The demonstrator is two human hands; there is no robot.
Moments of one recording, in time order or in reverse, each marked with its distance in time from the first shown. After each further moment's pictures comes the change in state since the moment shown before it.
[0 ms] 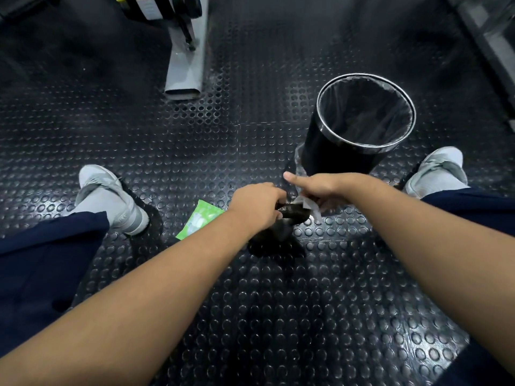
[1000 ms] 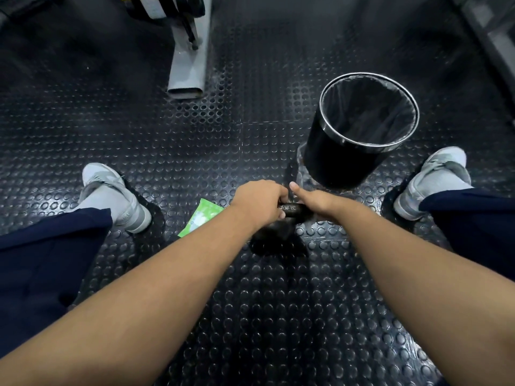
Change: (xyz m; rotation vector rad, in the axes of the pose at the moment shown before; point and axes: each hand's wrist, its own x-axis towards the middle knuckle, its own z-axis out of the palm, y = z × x) left_hand 0.006 -0.003 -0.002 -0.041 0.004 -0.021; right_hand 0.035 0.030 0.036 0.100 0.185 0.002
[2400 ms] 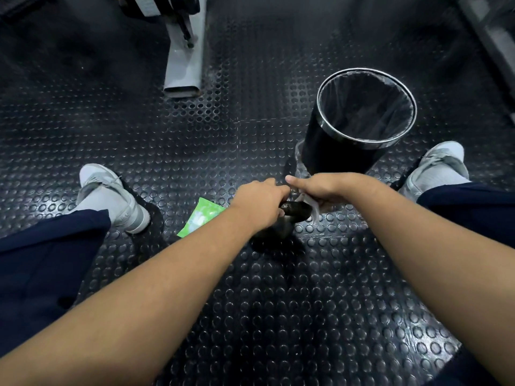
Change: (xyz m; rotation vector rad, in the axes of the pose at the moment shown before) left_hand -0.006 0.003 0.005 0.174 -0.008 0.075; right_hand -0.016 -0.030 -0.033 -0.194 -0.114 0.021
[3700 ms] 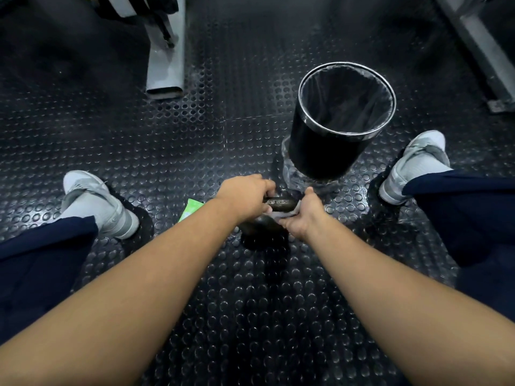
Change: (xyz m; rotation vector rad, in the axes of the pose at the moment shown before) left_hand 0.010 -0.007 -0.010 -0.056 -0.075 0.037; right_hand -0.008 0.005 0.081 1.719 0.180 0.171
